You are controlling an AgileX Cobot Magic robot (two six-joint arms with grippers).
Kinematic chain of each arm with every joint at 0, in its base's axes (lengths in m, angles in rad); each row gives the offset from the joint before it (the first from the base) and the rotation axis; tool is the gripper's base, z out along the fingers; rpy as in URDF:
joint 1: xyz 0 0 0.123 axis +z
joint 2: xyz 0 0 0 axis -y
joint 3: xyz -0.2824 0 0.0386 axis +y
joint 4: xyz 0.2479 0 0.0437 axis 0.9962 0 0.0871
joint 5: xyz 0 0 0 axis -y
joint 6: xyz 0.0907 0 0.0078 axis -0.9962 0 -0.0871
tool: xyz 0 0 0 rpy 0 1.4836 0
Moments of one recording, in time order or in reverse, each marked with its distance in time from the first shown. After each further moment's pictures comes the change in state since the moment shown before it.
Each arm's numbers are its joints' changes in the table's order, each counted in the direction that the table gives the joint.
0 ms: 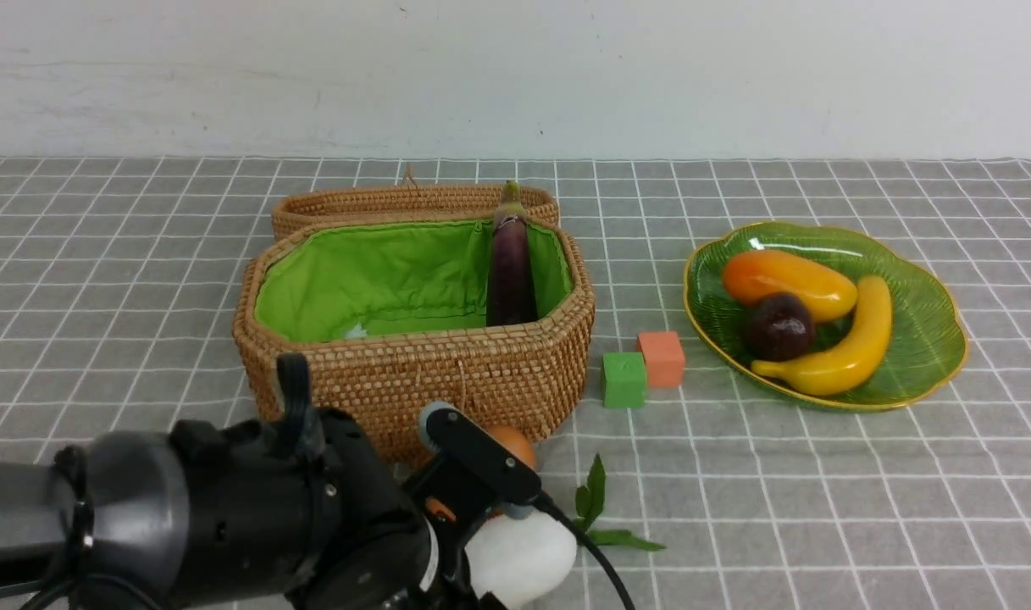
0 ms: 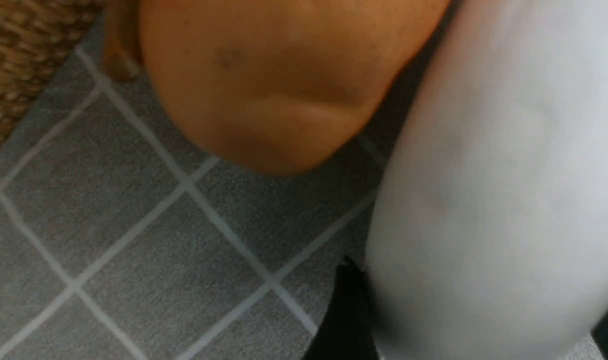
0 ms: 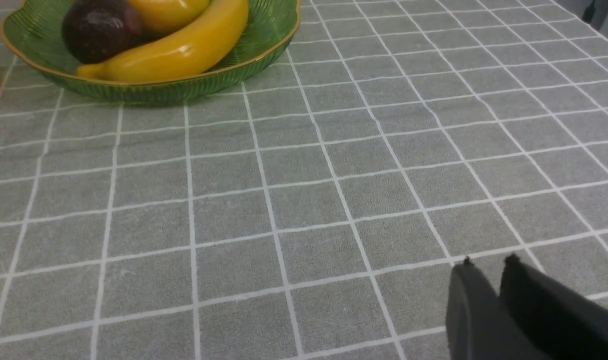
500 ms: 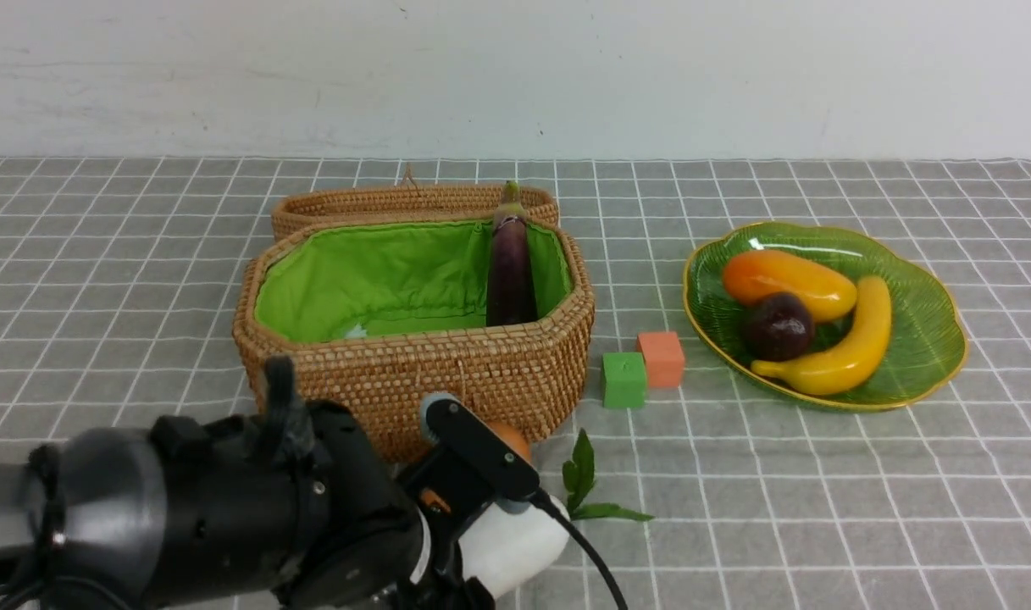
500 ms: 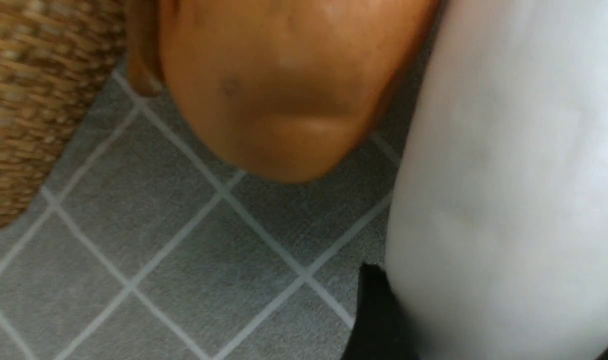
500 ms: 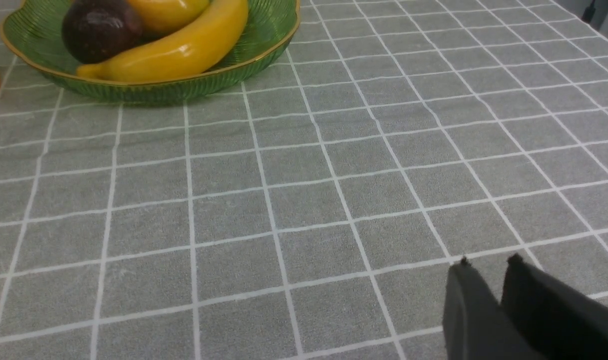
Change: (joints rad) right arm 0.000 0.000 0.000 0.000 0.000 0.000; left arm -0.001 0.058 -0.003 0.046 -0.041 -0.028
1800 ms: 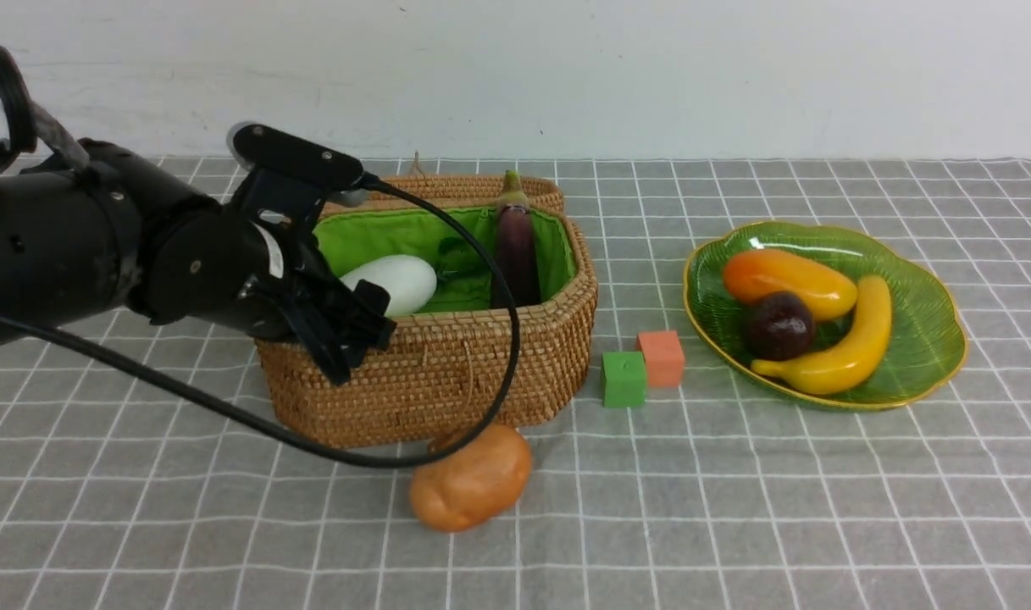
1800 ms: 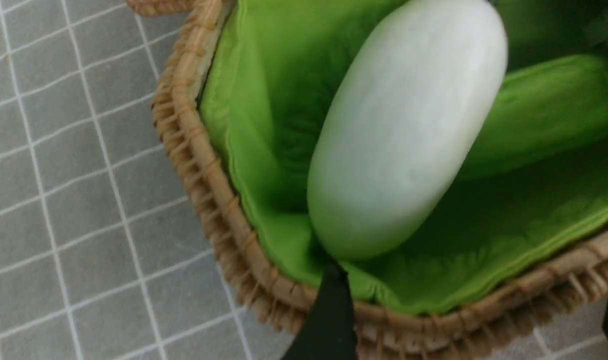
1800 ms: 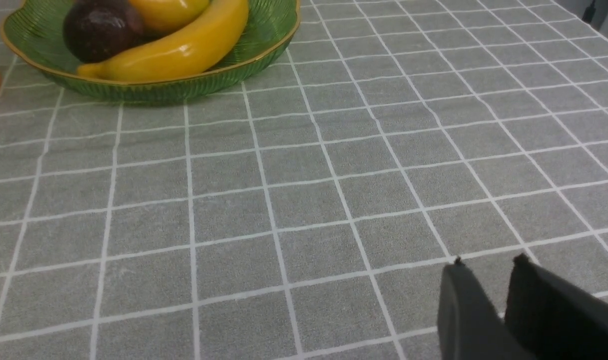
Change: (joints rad) right arm 0.000 0.000 0.000 0.000 -0.001 0.000; left arm 0.421 0.023 -0.275 -0.046 0.044 -0.085
